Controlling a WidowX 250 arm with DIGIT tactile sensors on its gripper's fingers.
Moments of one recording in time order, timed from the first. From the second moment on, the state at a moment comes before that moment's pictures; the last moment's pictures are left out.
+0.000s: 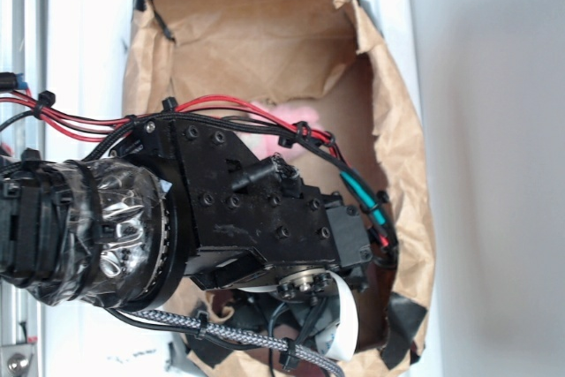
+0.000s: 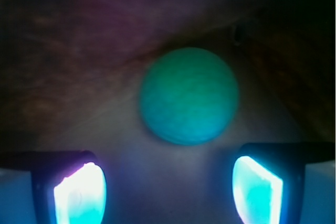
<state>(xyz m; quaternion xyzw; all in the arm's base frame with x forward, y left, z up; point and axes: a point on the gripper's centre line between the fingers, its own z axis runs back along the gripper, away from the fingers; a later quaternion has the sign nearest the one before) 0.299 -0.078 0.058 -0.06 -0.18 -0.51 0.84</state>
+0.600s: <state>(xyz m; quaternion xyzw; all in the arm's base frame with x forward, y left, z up) 0.299 -0.078 0.058 -0.06 -0.18 -0.51 0.84</state>
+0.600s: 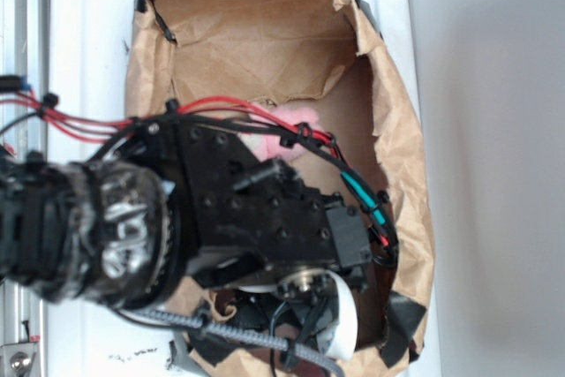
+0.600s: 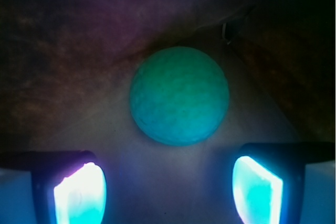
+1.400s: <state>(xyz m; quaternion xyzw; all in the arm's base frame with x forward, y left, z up) 0.318 -0.086 0.039 -0.07 -0.19 -0.53 0.83</state>
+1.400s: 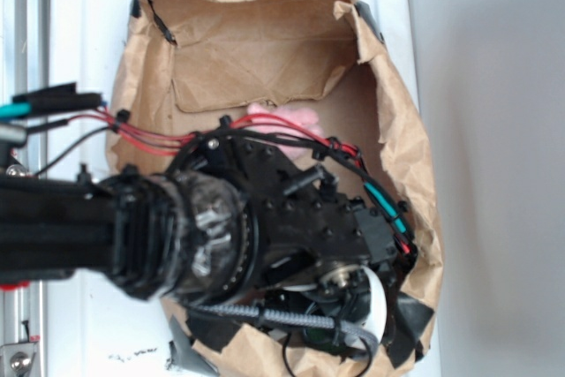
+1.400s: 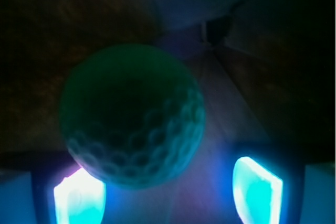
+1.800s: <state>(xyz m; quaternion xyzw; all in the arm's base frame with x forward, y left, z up) 0.318 -0.086 0.044 -0.13 -0.18 -0.55 0.80</state>
